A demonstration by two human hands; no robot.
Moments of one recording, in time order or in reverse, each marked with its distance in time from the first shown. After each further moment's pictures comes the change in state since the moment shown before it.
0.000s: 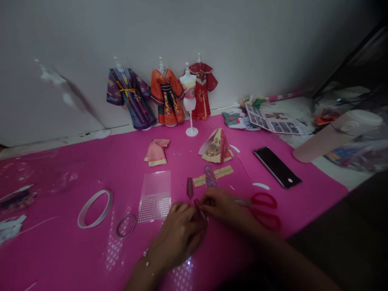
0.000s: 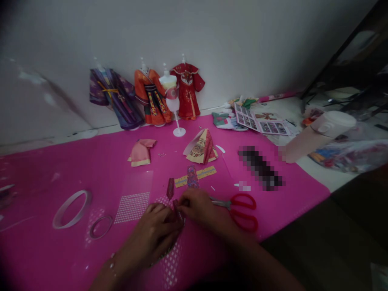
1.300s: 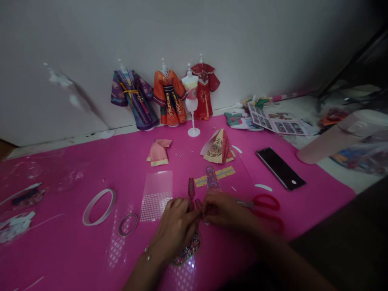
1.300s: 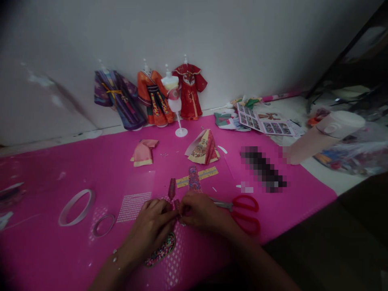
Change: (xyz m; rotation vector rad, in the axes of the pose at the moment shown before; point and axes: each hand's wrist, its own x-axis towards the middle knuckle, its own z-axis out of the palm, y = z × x) left_hand 0.000 -0.013 0.005 0.142 0.019 -0.151; right_hand -0.007 0.000 -0.010 -0.124 -0.032 -0.280
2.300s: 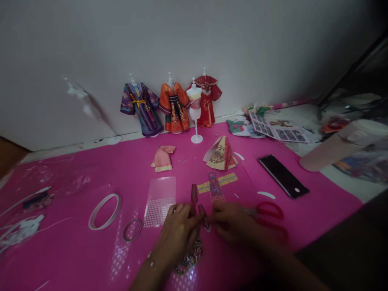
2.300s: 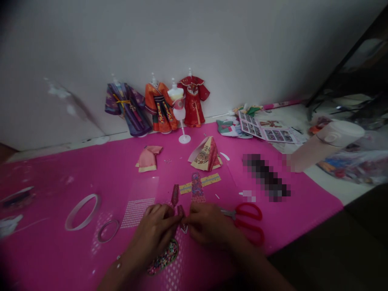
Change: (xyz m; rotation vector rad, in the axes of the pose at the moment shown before) left_hand -0.003 0.000 0.000 0.017 0.039 -0.030; right_hand -0.014 -0.009 -0.004 -0.026 0.096 -0.096
